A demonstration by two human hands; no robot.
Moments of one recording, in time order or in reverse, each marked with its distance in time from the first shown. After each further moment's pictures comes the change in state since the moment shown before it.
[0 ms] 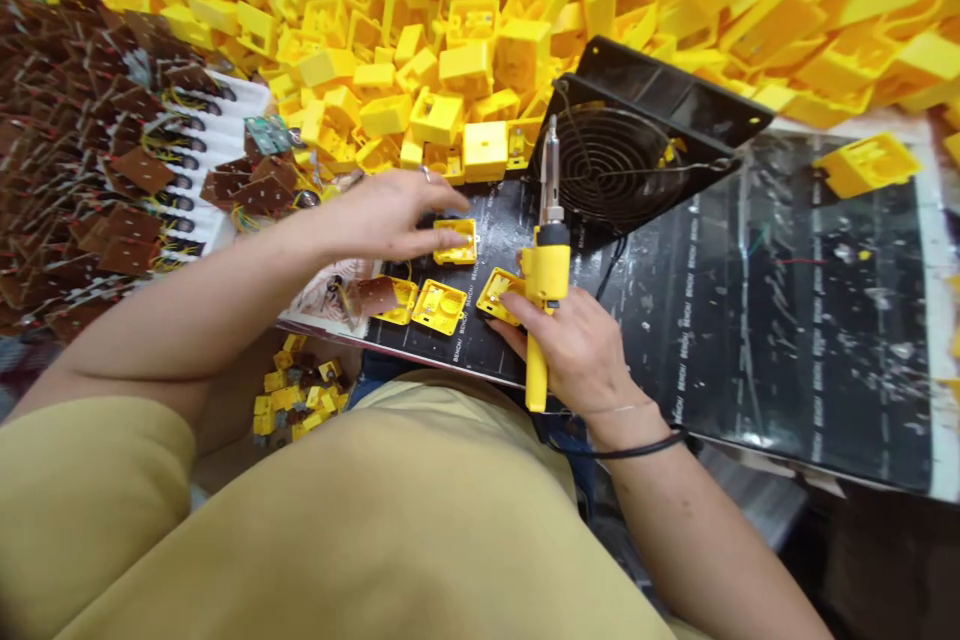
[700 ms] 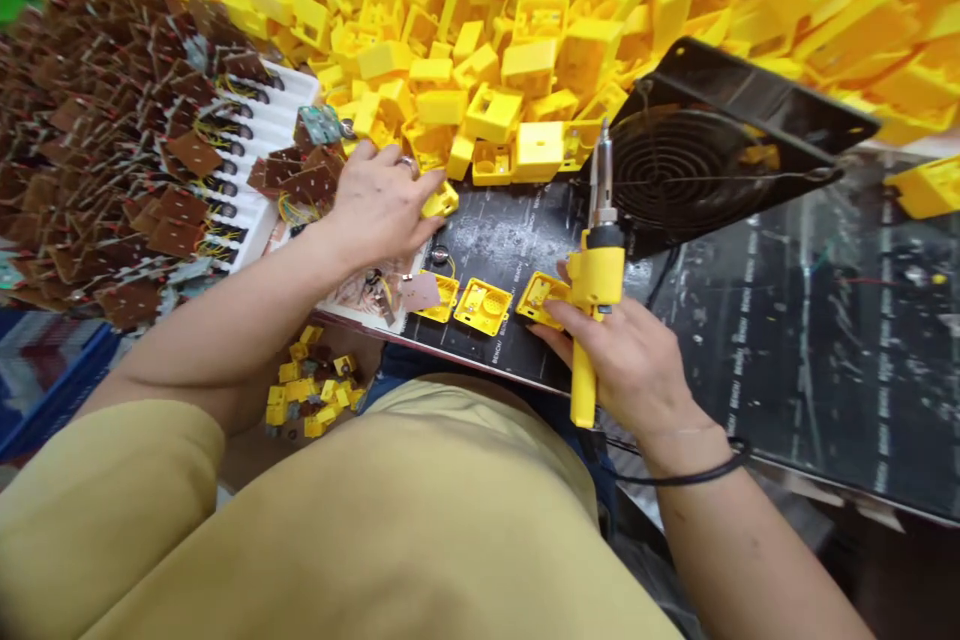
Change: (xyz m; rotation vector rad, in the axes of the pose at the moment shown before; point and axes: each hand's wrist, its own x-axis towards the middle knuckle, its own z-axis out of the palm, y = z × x) left_hand -0.045 -0.018 0.017 0.240 0.229 -0.224; right_hand 0.001 0.001 -0.003 -0.029 -0.049 -0.061
